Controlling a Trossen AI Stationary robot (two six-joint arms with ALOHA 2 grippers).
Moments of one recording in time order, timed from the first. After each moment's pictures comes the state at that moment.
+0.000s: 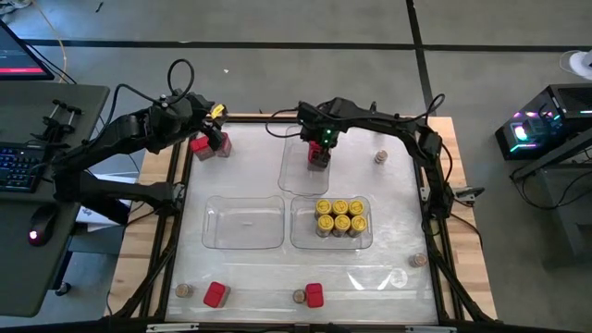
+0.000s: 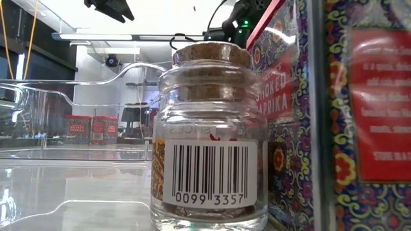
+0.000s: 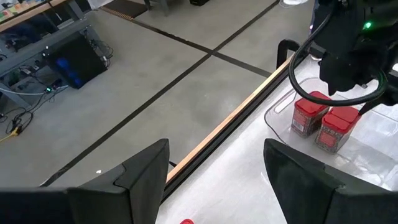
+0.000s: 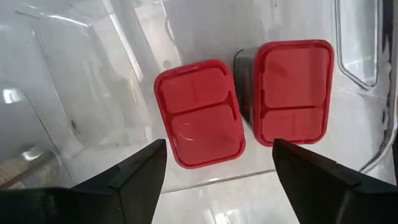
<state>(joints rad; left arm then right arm) 0.35 0.97 1.27 -0.85 -0.55 -0.02 -0.41 2.08 1.90 -1.24 0.00 -0.11</state>
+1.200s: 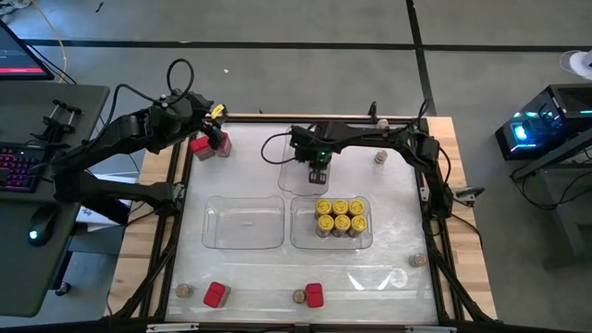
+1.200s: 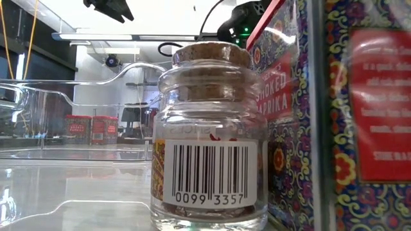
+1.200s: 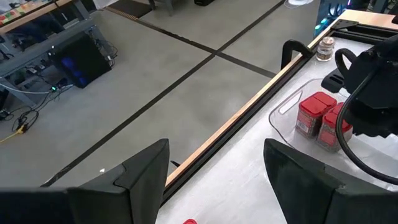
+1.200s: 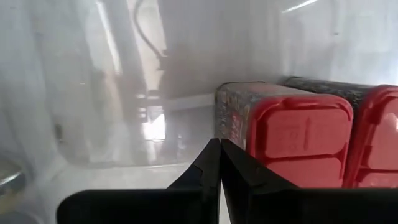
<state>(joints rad) 0.35 0.97 1.27 -0.85 -0.56 -0.03 -0.30 2.08 1.72 -1.03 0.09 -0.20</state>
